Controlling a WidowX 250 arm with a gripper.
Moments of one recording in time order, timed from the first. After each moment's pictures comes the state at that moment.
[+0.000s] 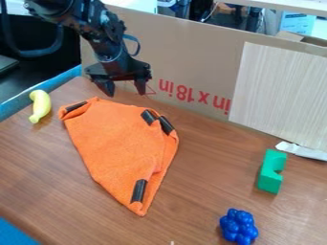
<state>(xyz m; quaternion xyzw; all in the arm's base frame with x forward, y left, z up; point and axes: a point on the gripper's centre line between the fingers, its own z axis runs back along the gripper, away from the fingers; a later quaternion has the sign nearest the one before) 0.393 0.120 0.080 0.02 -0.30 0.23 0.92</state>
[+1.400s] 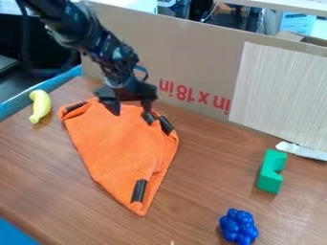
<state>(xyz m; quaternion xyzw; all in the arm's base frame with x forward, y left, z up) 0.399 0.113 0.039 0.03 -0.31 0.25 0.92</state>
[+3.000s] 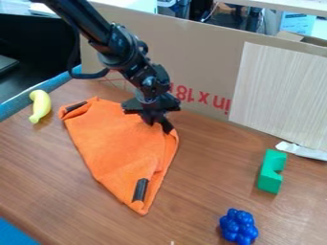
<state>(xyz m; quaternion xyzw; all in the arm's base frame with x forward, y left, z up) 0.433 0.085 0.006 0.04 -0.32 0.26 0.91</state>
